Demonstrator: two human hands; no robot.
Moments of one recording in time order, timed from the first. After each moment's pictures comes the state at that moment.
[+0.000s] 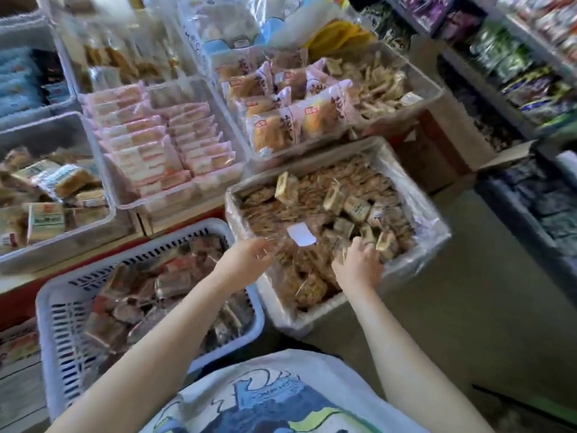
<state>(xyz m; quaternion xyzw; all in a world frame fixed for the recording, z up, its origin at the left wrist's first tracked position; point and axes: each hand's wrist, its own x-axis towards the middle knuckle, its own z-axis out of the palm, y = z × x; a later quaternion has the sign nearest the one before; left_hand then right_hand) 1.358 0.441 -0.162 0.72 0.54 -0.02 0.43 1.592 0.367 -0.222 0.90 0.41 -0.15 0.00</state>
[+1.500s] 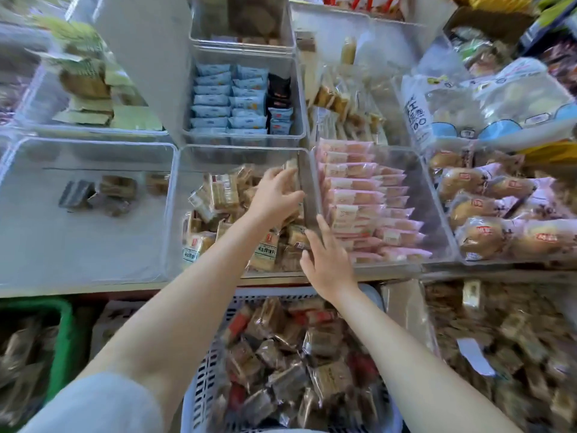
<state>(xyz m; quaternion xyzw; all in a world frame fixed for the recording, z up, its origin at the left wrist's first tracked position) 1.018 0.666 -0.156 0.57 0.68 0.26 0.39 1.187 0.586 -0.203 0.59 0.78 -0.20 -0.04</state>
